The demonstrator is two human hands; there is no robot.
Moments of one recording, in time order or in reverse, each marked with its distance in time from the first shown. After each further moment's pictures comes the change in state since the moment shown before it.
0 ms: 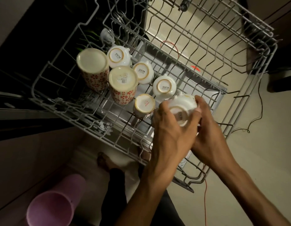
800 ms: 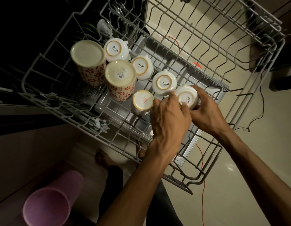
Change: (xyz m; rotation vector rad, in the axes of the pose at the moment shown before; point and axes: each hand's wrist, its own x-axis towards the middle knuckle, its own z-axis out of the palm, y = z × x) left_hand 0.049 -0.012 0.020 0.516 0.100 0.151; right_hand 0.069 0.055 -0.006 -0.094 -0.021 0.072
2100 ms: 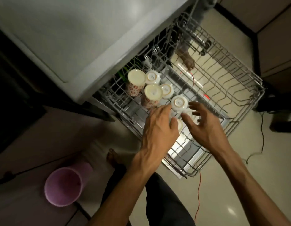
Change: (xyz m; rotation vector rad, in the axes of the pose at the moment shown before) left_hand -0.103 -0.002 -0.126 -0.241 0.222 0.089; right_hand -0.079 -0.133 -0.036 -0.167 0.007 -0.165
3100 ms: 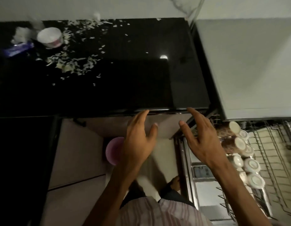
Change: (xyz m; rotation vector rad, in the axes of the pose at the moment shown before) left_hand -0.299 -0.085 -0.281 -0.070 0.777 -0.454; right_hand -0.183 -0.315 0.088 -0.073 -0.298 -0.876
